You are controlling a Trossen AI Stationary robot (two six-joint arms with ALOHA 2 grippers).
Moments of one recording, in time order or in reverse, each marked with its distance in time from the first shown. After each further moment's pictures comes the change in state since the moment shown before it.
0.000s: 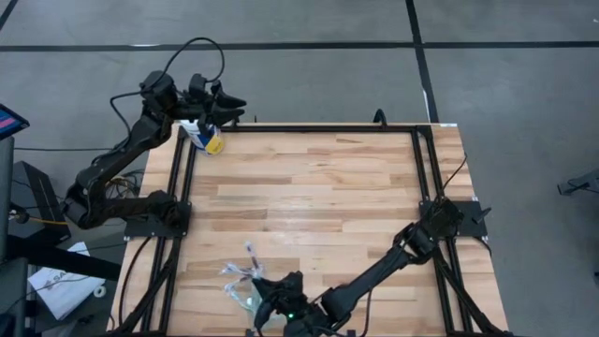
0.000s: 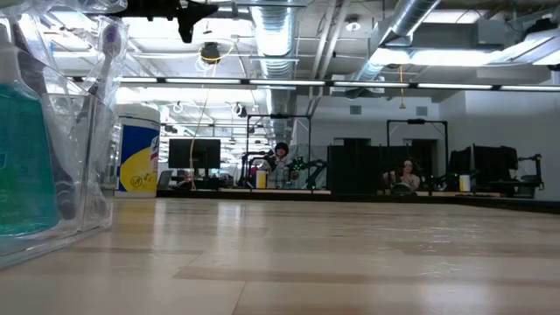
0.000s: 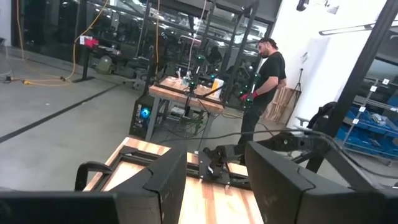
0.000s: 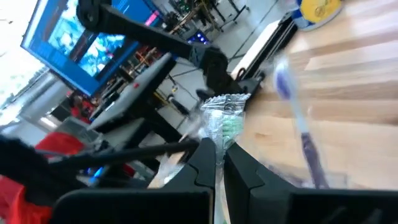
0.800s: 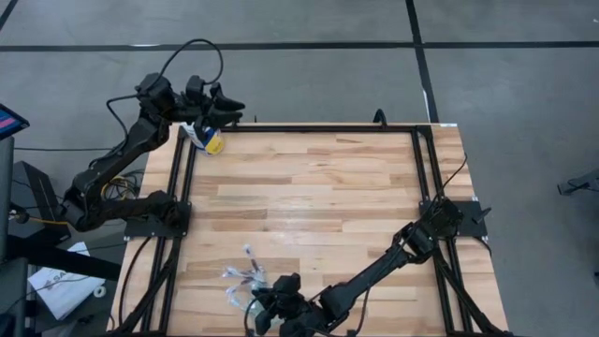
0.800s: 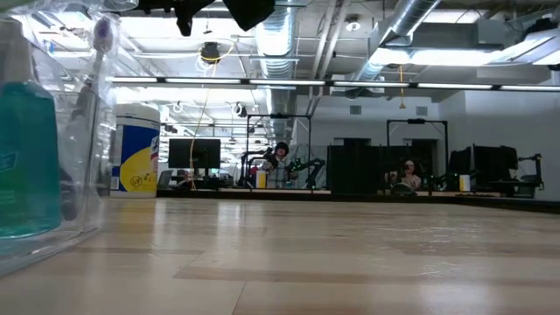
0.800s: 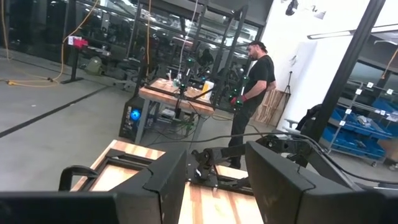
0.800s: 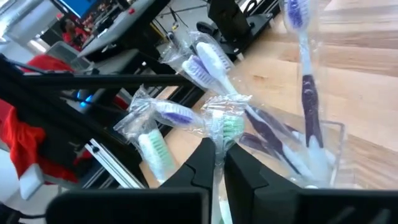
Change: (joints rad) left arm -0.030 -0.034 0.000 0.002 -0.001 -0.044; right arm -0.010 0.005 0.000 -0.185 -0.264 0.034
